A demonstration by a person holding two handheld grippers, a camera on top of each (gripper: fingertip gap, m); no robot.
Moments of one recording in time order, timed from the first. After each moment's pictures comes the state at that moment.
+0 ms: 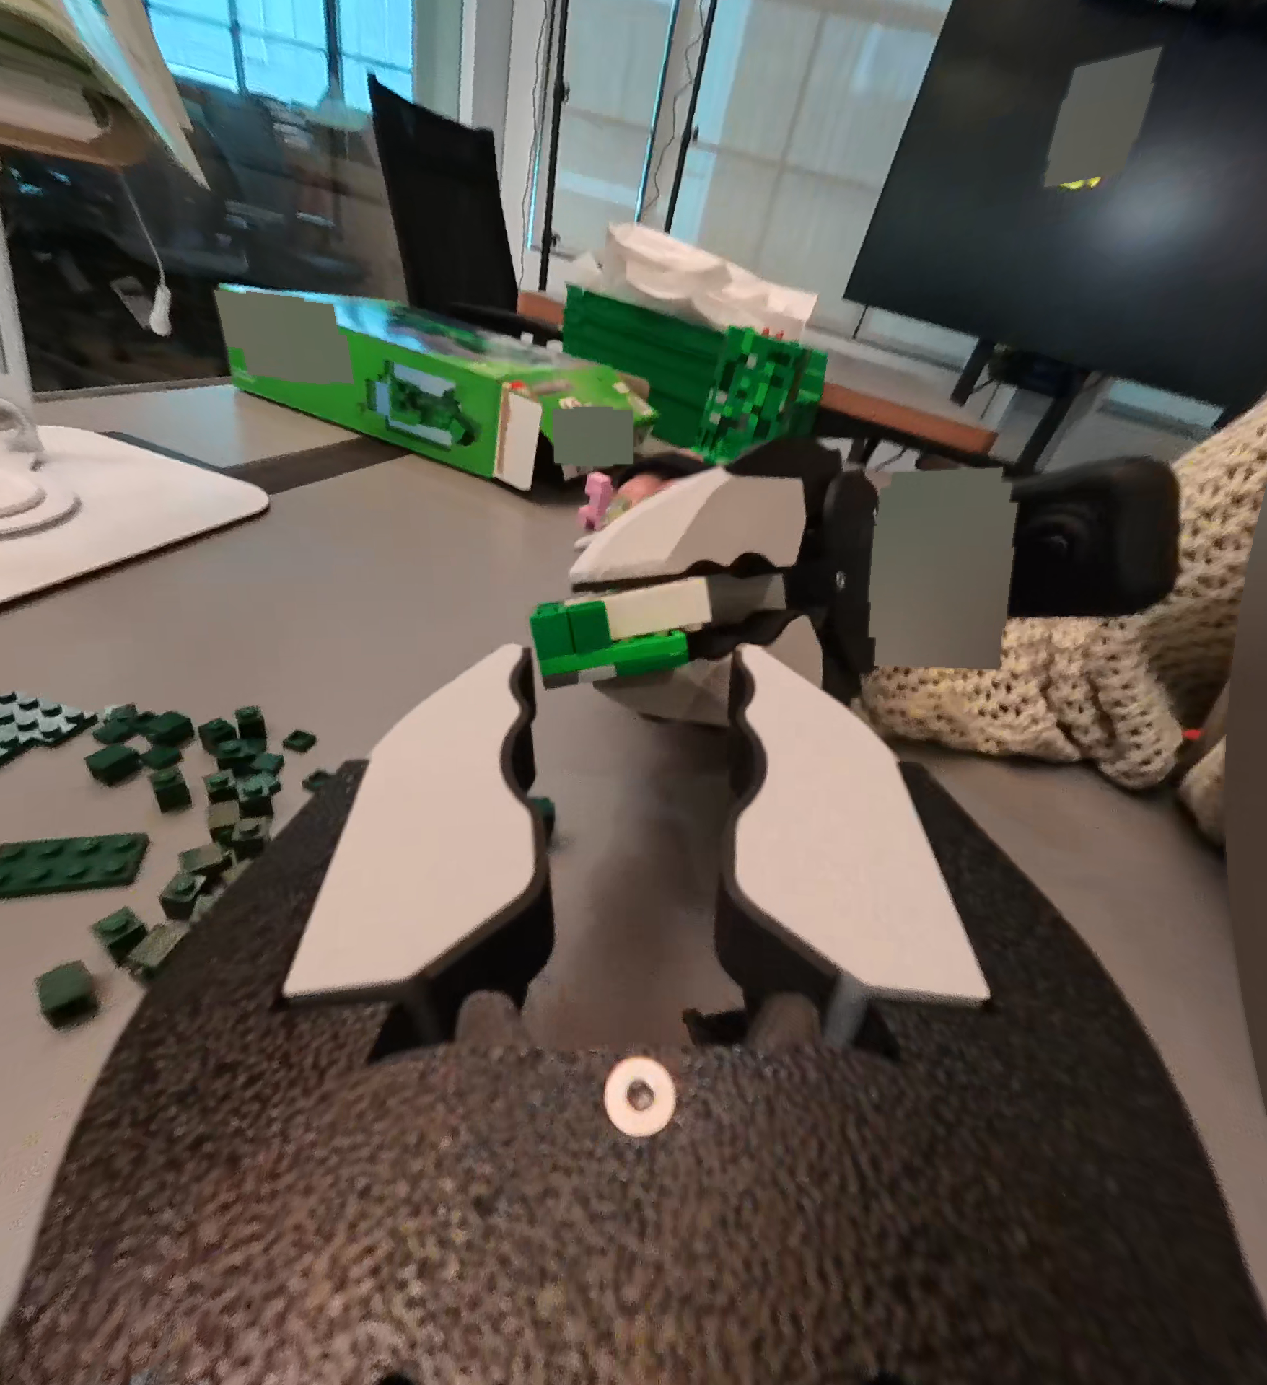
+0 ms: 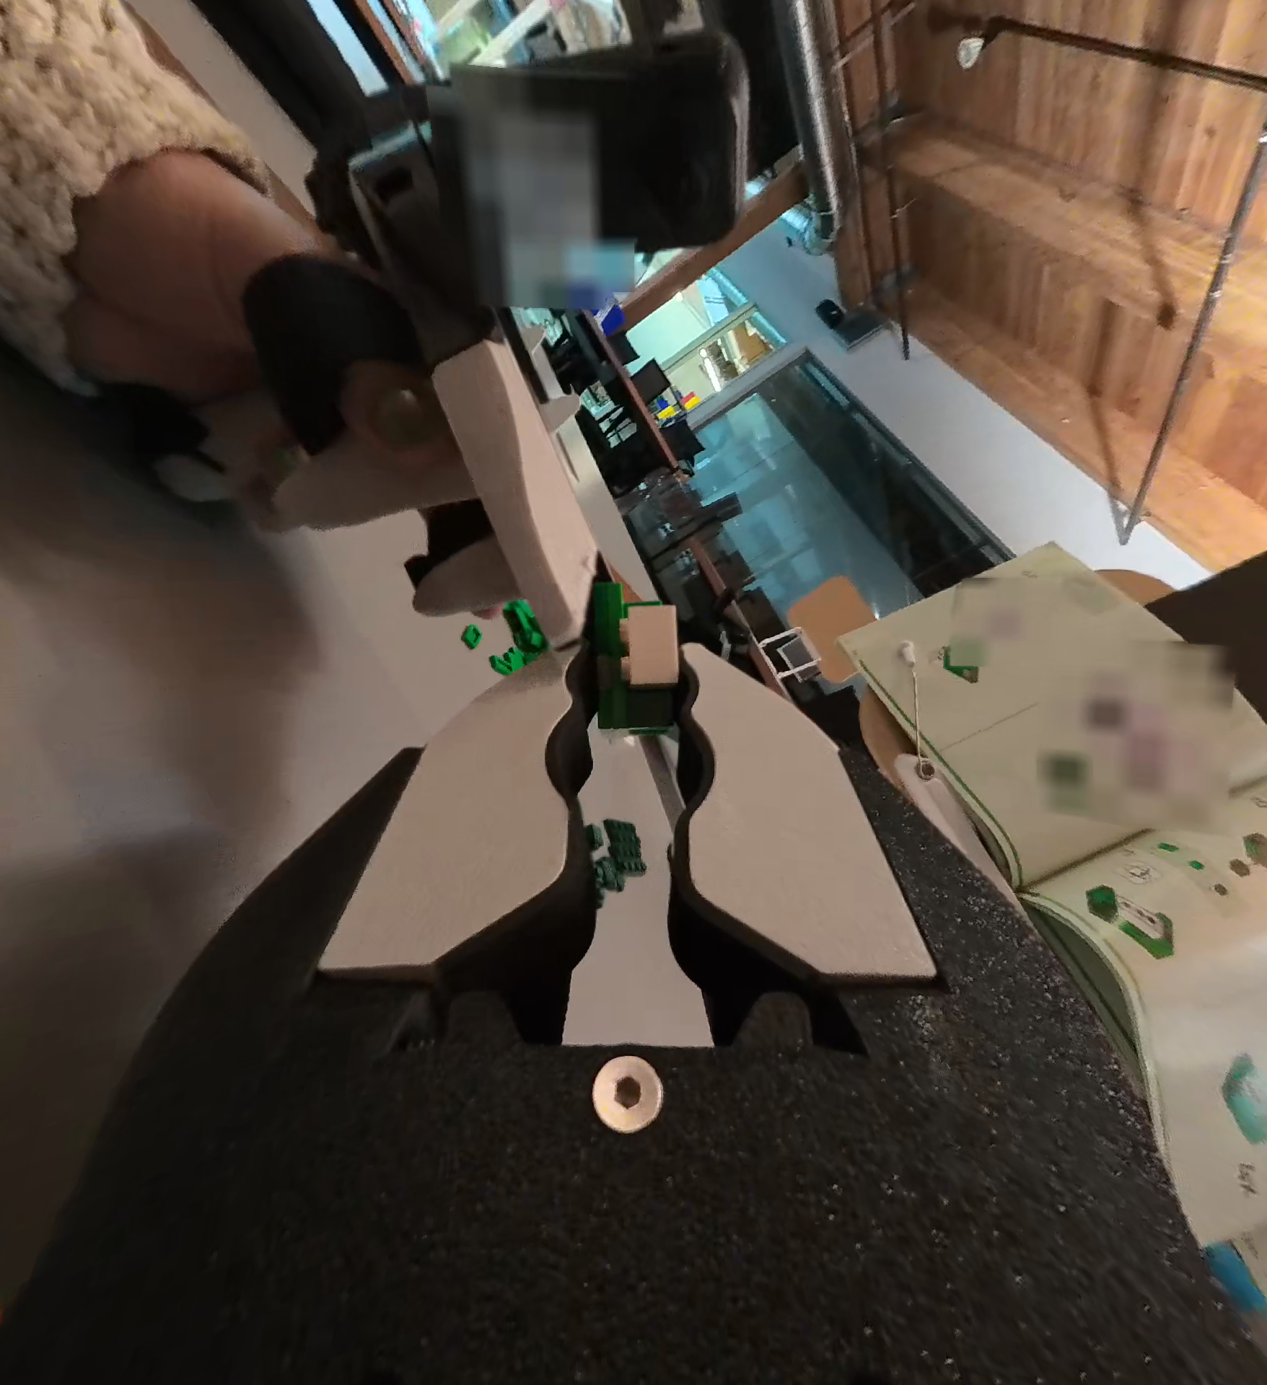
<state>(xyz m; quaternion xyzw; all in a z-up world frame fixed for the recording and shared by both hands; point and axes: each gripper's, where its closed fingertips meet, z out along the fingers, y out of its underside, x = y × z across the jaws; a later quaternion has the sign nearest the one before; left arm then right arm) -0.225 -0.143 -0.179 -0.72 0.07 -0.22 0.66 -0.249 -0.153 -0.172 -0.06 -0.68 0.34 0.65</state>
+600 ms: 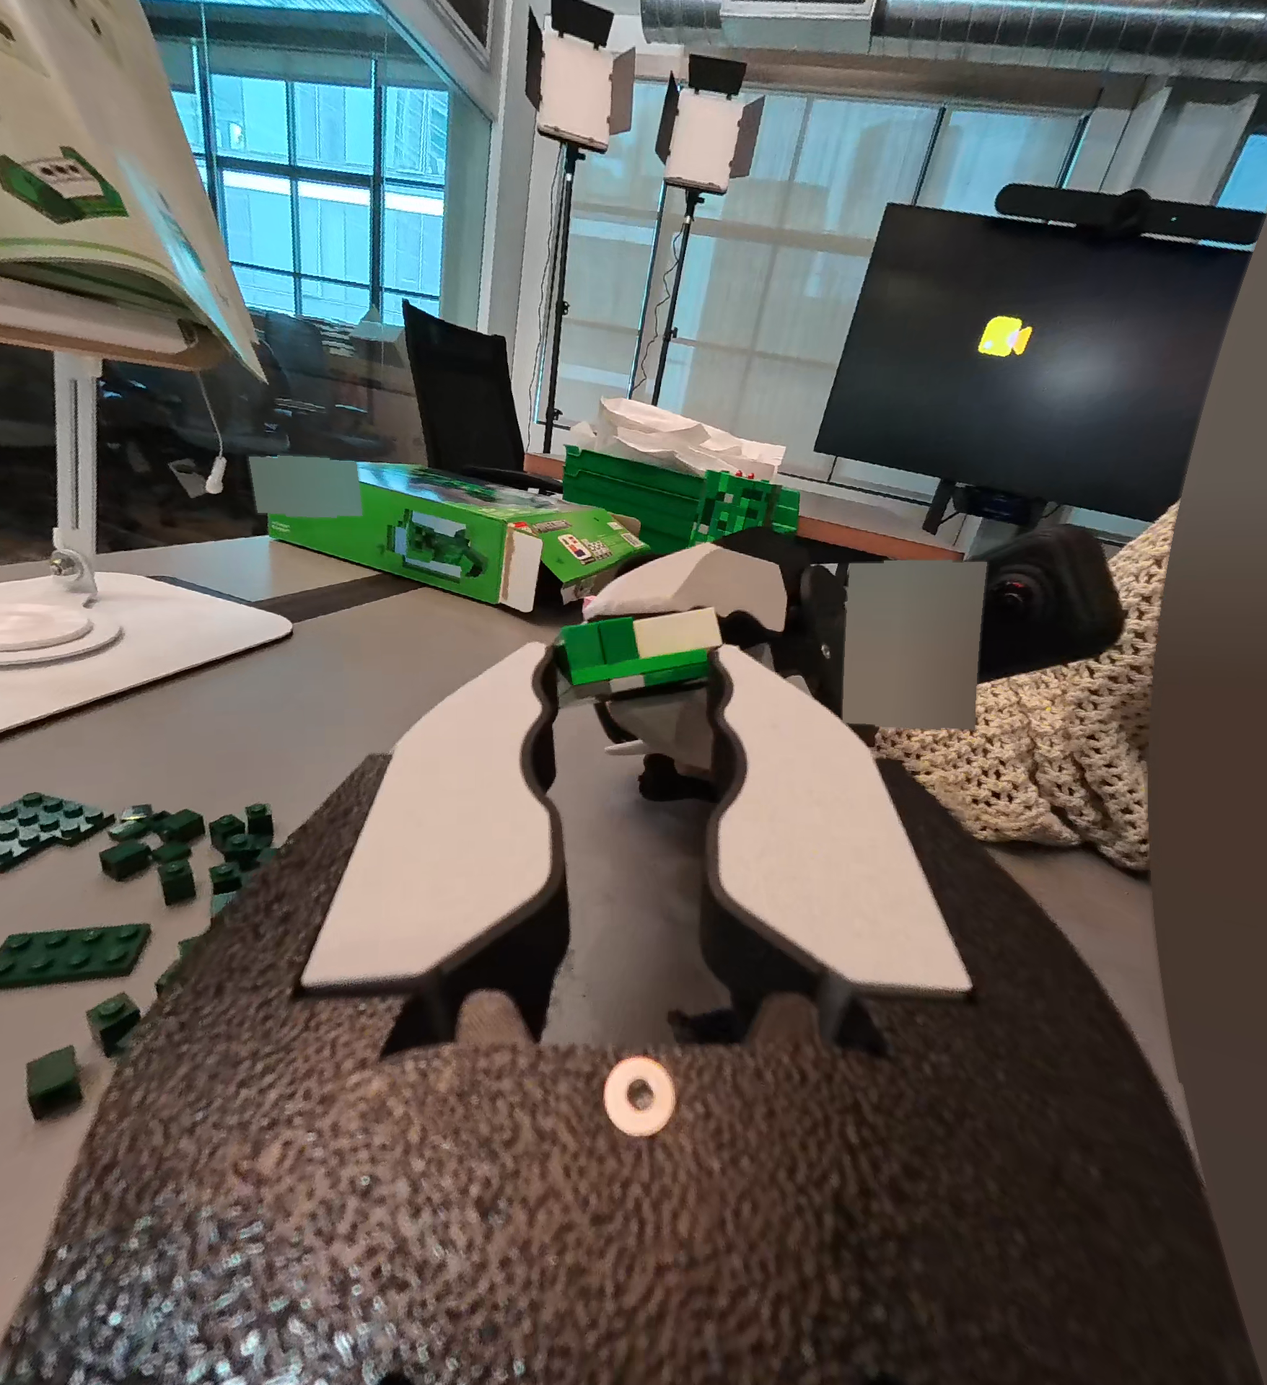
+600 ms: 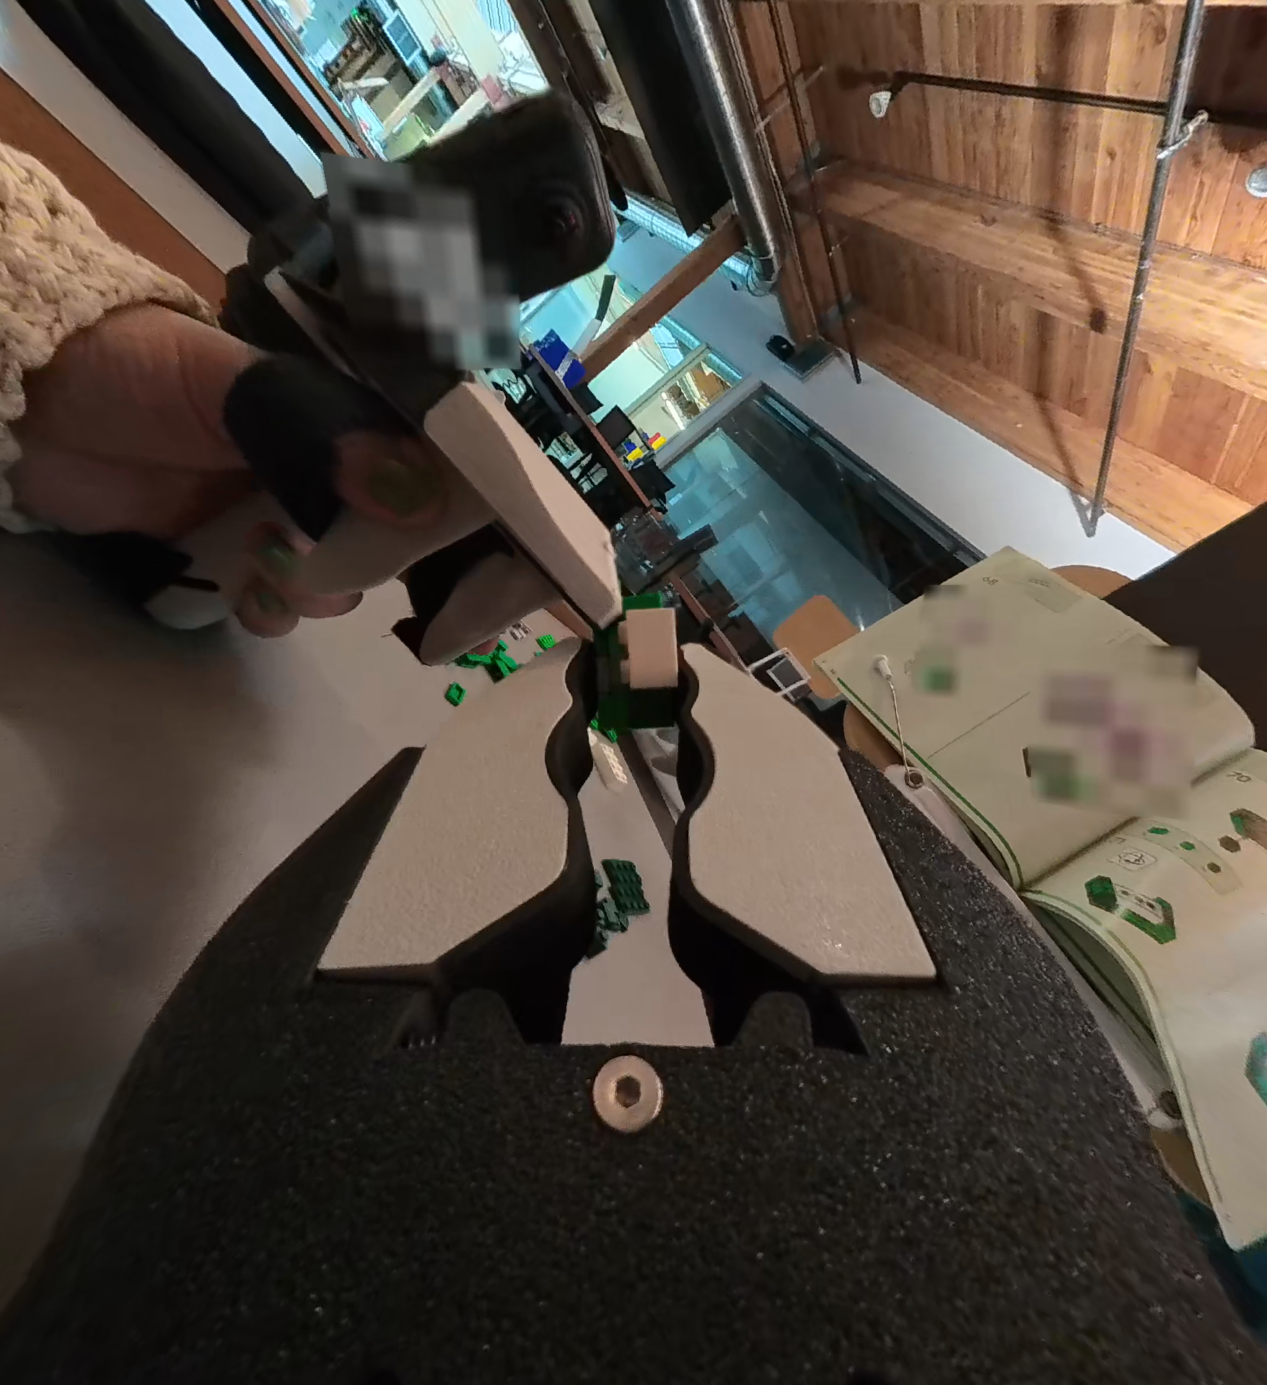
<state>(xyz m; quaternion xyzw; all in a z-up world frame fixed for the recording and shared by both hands) -0.228 -0.148 -0.154 -0.64 0.06 -0.22 0.73 -0.245 -0.157 -0.157 -0.08 -0.65 0.38 0.66</state>
